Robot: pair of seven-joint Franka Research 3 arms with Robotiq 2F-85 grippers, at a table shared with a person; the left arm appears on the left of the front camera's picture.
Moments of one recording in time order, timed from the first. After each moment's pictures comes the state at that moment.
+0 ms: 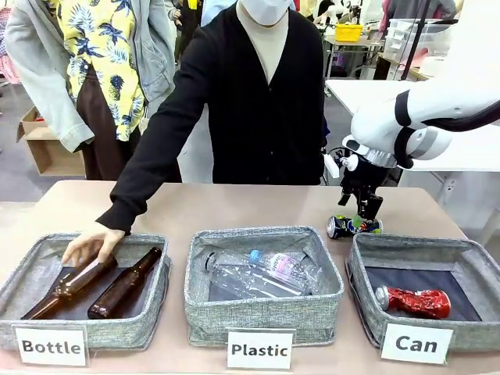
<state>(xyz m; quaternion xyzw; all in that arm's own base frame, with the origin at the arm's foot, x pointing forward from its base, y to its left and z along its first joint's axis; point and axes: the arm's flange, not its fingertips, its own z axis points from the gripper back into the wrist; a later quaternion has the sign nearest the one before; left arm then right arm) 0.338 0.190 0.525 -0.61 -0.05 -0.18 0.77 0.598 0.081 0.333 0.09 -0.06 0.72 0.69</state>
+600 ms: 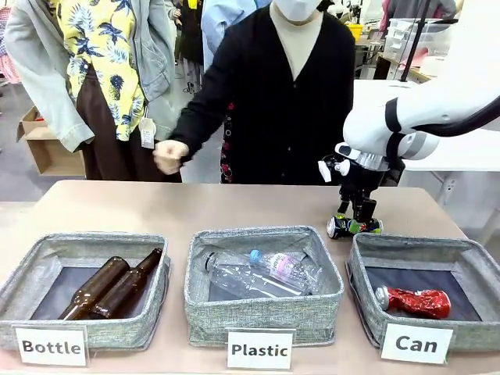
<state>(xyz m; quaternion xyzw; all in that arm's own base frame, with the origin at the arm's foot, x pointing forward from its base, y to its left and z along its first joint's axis) 0.369 0.076 0.485 -0.60 0.07 -0.26 0.76 0.606 0.091 0.312 0.10 -0.02 0.69 0.72</state>
